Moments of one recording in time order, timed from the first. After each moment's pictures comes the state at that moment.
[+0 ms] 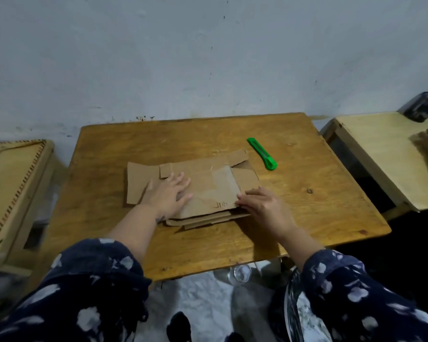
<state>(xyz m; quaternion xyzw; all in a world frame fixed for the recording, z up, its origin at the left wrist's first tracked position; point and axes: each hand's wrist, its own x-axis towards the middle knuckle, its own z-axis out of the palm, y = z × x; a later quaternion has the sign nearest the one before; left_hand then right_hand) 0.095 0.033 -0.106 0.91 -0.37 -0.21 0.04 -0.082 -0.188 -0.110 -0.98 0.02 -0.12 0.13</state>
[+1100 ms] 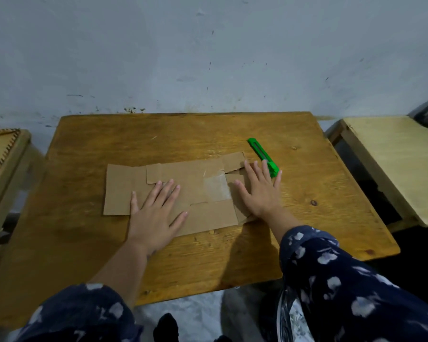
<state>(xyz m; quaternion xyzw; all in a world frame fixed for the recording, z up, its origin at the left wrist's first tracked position) 0.072 0.036 -0.158 0.94 -0.34 -0.06 0.07 -0.004 -0.227 -0.137 -0.96 0.24 0.00 0.12</state>
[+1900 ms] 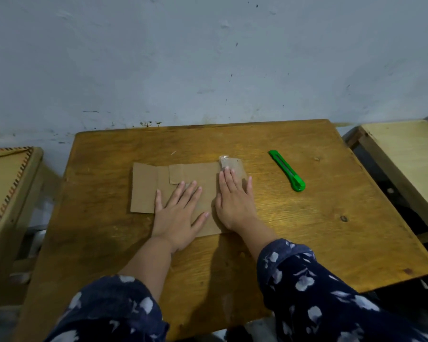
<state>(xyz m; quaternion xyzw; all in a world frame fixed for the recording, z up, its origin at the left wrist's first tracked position) 0.132 0.024 -0.153 0.92 -0.38 -0.09 0.05 0.077 -0.133 -0.141 -0.98 0.17 0.06 0.07</state>
